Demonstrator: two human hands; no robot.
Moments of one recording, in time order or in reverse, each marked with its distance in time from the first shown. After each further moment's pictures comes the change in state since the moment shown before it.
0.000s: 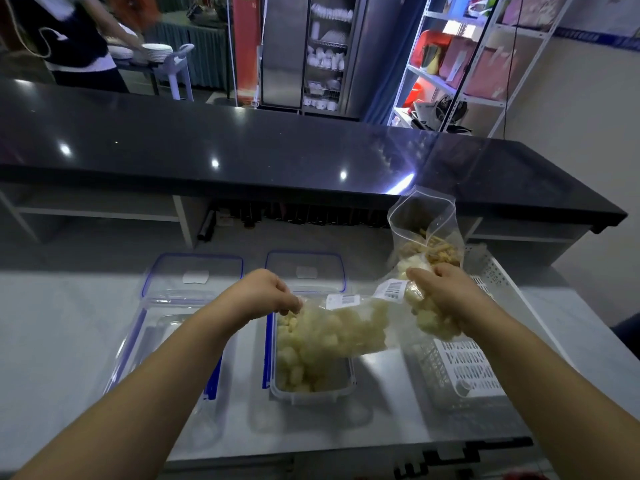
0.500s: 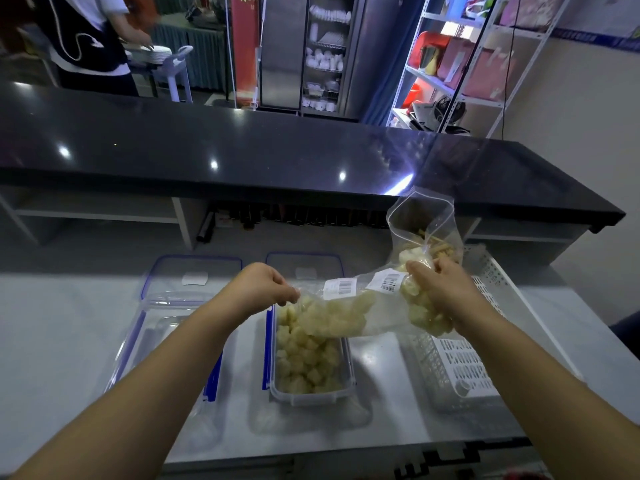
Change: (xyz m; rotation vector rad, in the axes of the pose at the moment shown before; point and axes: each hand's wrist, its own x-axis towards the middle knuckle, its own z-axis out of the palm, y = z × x) left_hand 0.004 0.002 -0.004 -0.045 0.101 0.010; right_hand -0.006 -0.007 0.005 0.029 0.091 -0.034
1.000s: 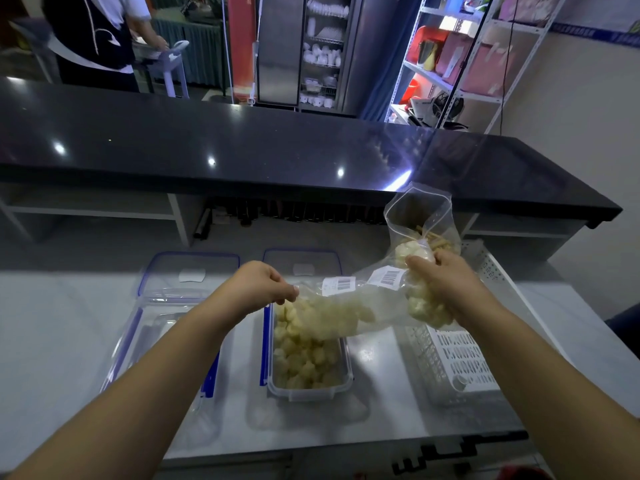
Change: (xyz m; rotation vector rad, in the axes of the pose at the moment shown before) left_hand -0.006 0.001 0.002 -0.029 -0.006 0.007; right_hand -0.004 -0.004 -0.004 0.103 -0.004 -0.042
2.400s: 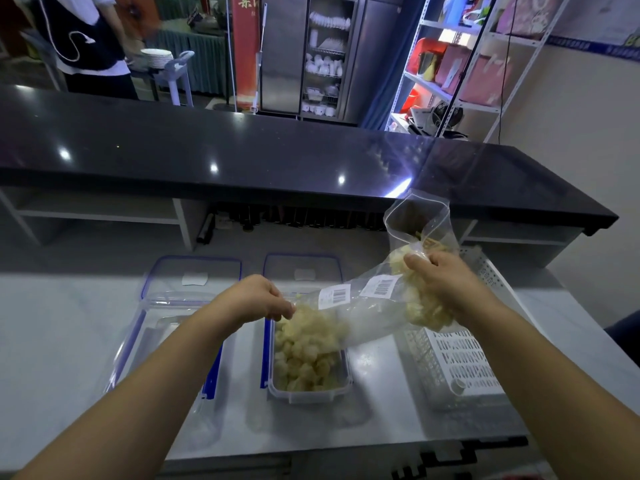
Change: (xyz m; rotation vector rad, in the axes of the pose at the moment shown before) left_hand 0.000 -0.012 0.000 0.056 -0.108 -0.053; right_hand -0.008 -0.009 -0.005 -0.076 -0.055 -0.037
